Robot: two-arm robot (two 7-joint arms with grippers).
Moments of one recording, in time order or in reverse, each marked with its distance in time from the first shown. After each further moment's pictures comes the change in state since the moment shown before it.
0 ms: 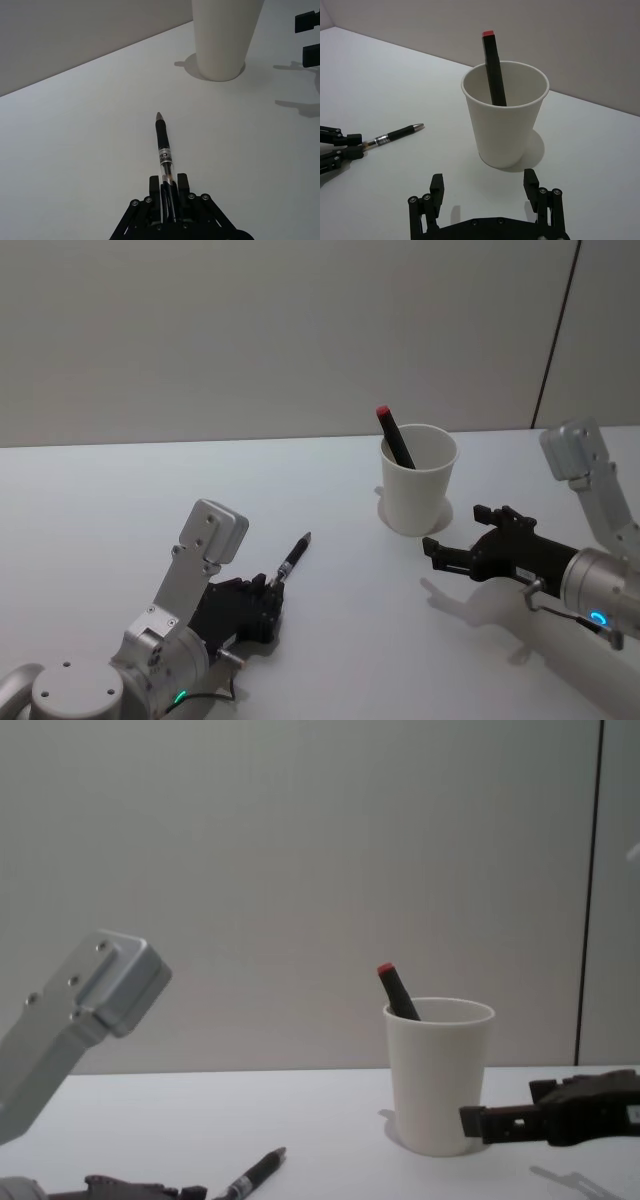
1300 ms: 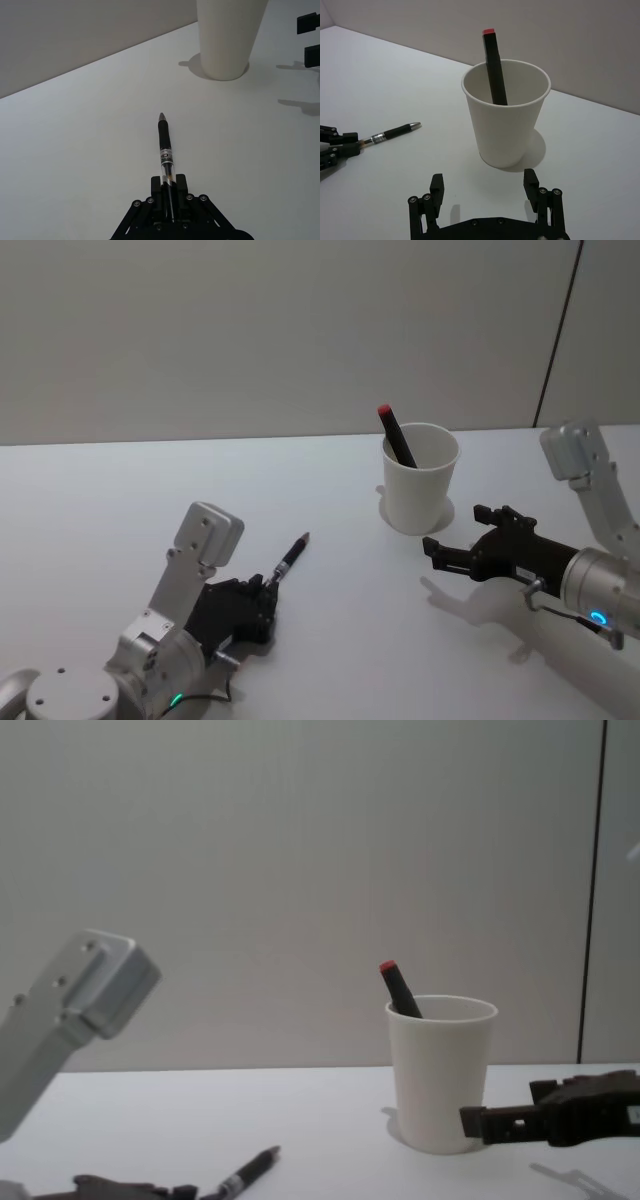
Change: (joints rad) left arm 0.013 0.008 -0.004 -0.008 0.000 -0.022 0.012; right arm 0.000 0.000 0.000 0.000 0.000 0.000 0.000
